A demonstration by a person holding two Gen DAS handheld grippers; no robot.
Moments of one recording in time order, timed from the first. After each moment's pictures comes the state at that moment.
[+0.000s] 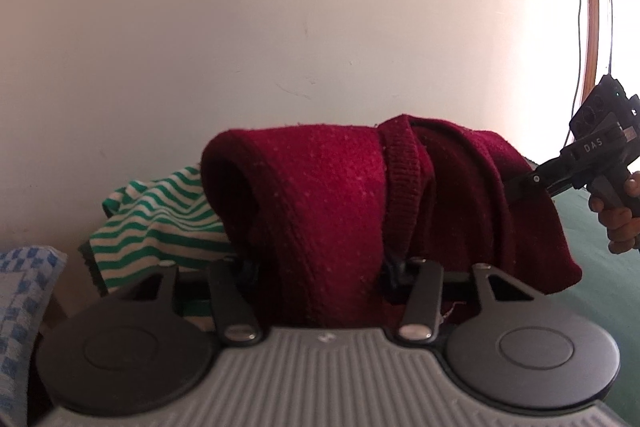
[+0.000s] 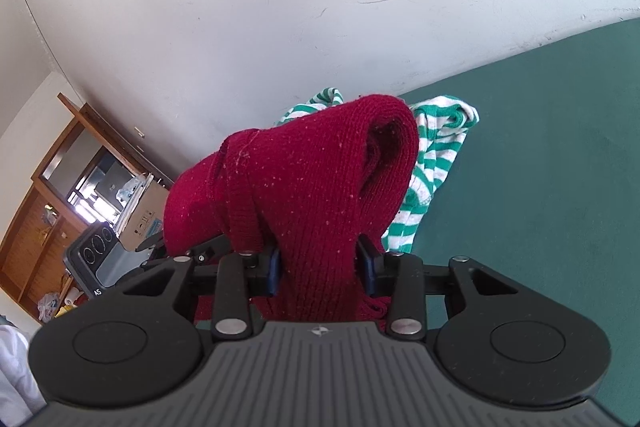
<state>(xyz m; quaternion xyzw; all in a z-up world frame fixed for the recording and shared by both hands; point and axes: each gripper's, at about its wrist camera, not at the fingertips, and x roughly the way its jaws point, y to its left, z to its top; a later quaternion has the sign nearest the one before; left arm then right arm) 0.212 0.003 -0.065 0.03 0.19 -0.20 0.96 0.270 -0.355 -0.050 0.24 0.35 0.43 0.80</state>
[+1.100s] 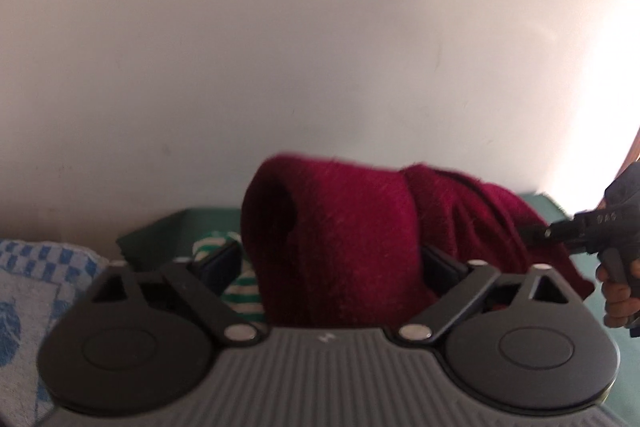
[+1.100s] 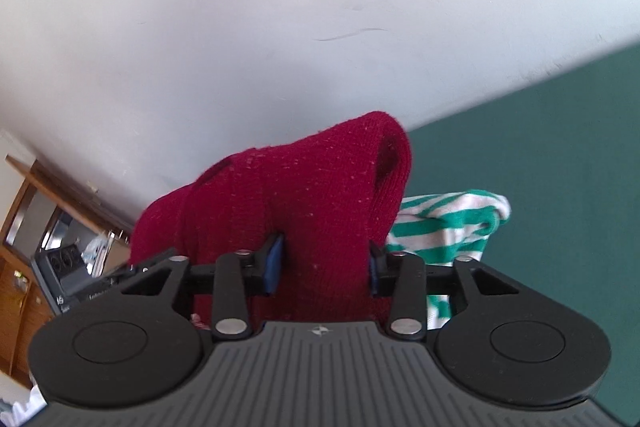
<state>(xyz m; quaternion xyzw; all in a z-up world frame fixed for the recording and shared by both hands) 0.342 0.088 -0.002 -0.07 0.28 -0.14 0.95 0.361 -0.281 -0.015 0.28 0.40 0.34 0.80</state>
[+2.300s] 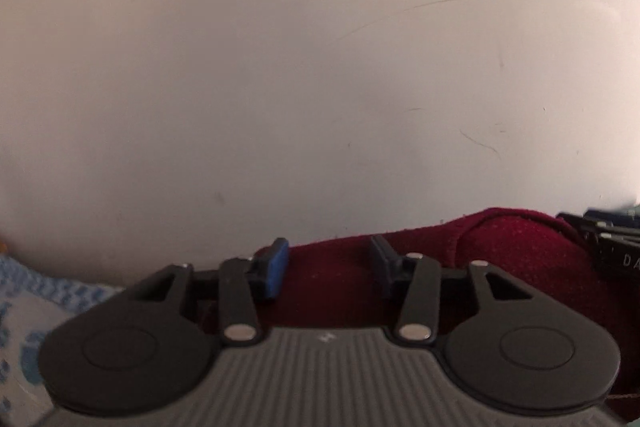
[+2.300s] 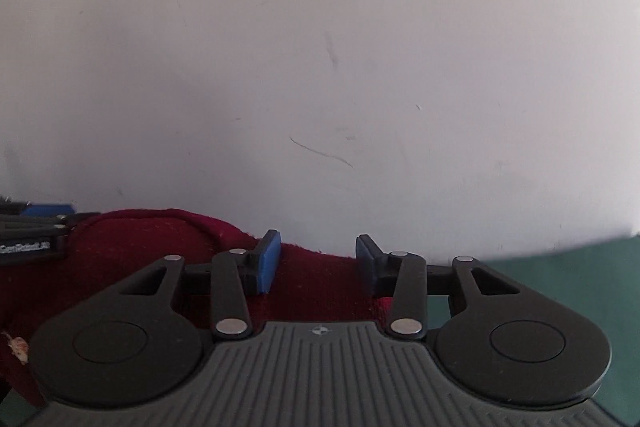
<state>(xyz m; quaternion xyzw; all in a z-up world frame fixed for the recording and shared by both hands) 0.389 0.049 -0.036 -0.04 0.21 -0.01 0.98 0.336 -0.173 -0.028 0.05 0.19 0.10 0.97</state>
